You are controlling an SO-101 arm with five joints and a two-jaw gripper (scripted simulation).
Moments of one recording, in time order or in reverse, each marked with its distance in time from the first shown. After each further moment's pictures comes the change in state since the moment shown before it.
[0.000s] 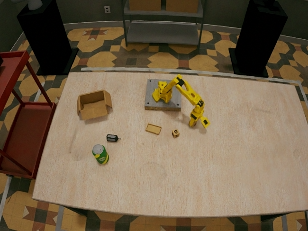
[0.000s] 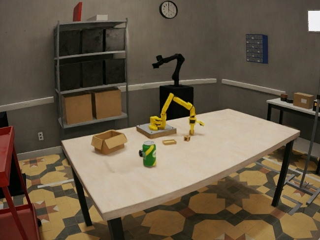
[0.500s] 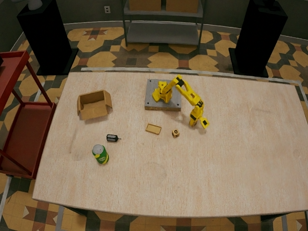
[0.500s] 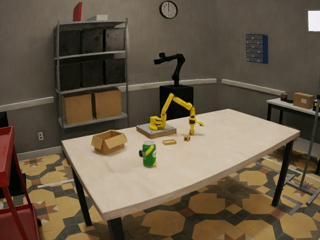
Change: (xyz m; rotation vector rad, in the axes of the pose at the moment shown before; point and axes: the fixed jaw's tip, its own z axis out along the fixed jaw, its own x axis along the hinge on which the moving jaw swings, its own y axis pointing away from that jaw) arm 0.000 -0.004 0.001 0.001 0.004 0.001
